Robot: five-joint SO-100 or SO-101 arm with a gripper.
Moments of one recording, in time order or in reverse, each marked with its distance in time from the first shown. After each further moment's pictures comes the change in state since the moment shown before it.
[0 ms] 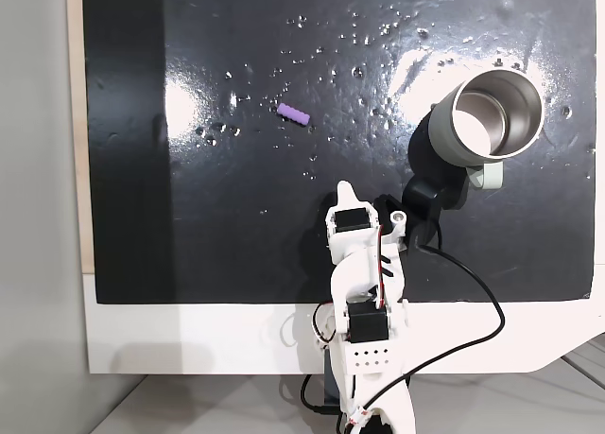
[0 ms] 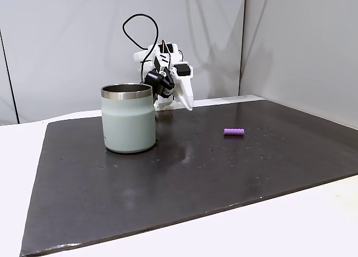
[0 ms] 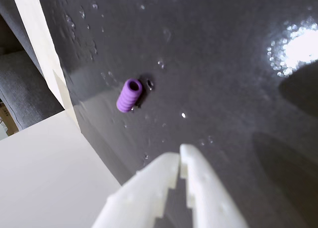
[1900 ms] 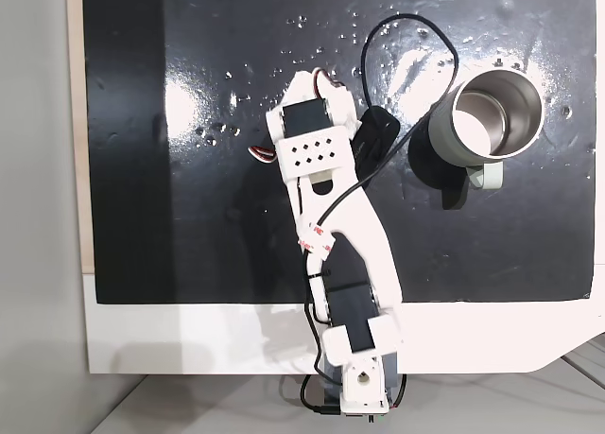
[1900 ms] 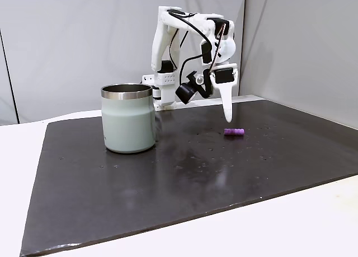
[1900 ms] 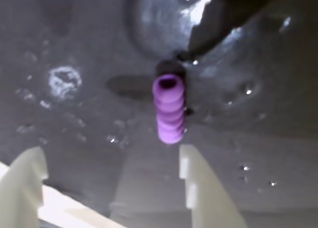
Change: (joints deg) arm -10.4 -110.5 -91.8 18.4 45.9
